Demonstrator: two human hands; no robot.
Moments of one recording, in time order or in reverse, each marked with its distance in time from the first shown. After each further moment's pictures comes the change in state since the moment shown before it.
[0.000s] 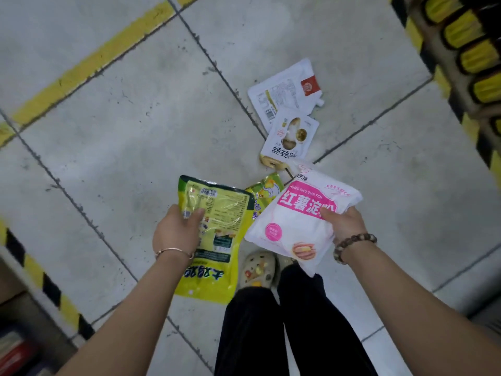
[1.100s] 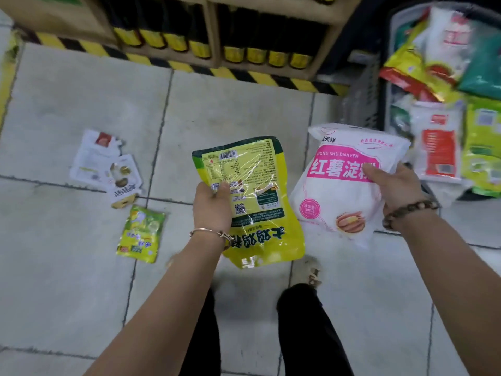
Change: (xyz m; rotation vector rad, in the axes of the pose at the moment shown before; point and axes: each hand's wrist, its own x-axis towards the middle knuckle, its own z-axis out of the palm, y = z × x) left_hand -0.438 0.223 0.161 -0.176 -0.395 0.505; right_hand -0.187 0.141 -0.498 0.592 0.472 -0.224
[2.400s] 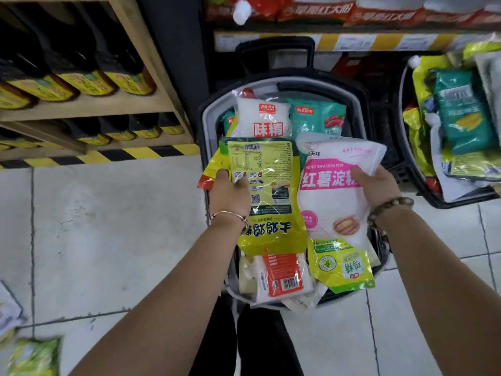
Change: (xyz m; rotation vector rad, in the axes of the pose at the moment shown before) left_hand 0.021 0.221 0.425 0.331 -0.240 0.236; right_hand 0.284 -0.099 -0.280 -0.061 0.260 0.116
